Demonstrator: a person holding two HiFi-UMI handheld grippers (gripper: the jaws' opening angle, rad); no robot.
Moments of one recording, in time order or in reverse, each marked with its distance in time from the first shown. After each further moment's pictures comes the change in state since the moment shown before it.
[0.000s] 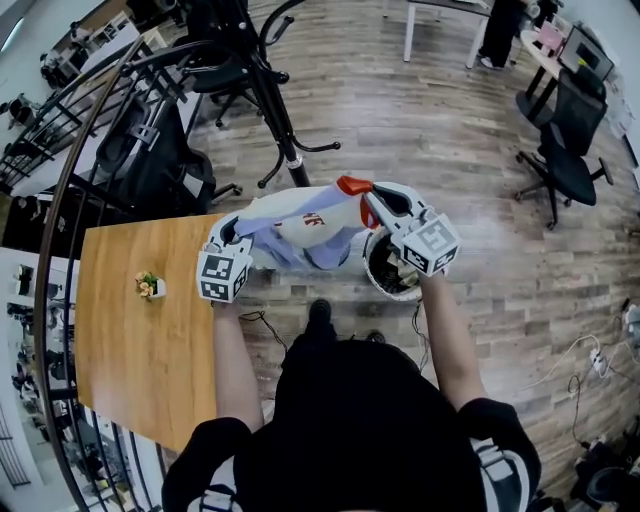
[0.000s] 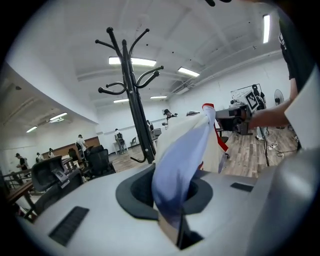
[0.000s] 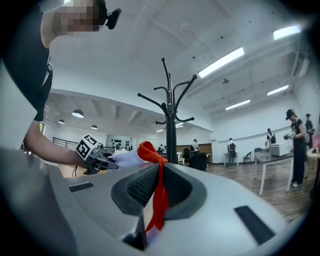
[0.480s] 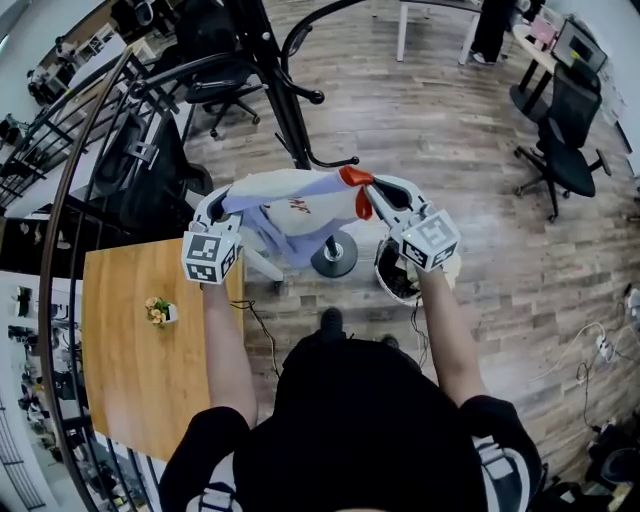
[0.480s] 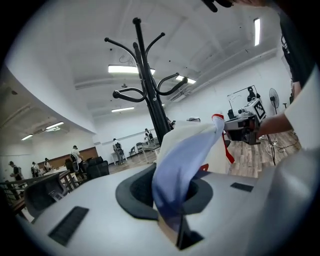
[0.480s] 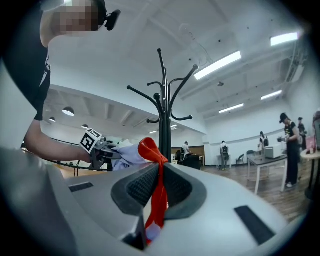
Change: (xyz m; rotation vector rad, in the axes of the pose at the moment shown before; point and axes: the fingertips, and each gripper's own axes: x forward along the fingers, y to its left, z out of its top) left arm 0.039 0.111 0.049 0.055 -0.108 -0.027; right arm 0.077 -0.012 0.018 0.005 -0.038 -0.102
